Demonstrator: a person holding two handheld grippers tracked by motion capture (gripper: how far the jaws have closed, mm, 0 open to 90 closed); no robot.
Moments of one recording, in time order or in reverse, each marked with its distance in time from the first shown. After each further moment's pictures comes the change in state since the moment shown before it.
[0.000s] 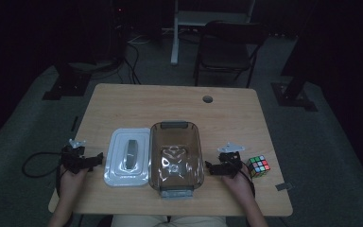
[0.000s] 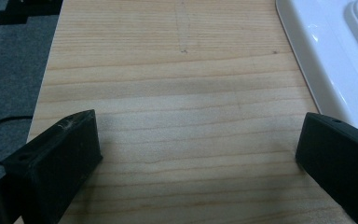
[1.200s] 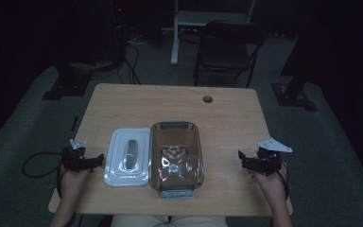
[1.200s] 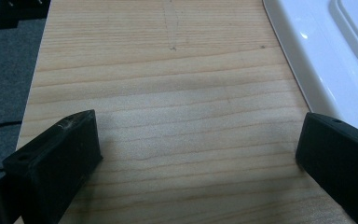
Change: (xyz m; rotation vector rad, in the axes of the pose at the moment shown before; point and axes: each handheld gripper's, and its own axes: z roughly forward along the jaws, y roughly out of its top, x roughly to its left) left arm -0.001 -0.001 -0.001 0.001 -0.015 0.017; right arm -0.054 -0.003 -0.113 -0.161 -0.225 0.129
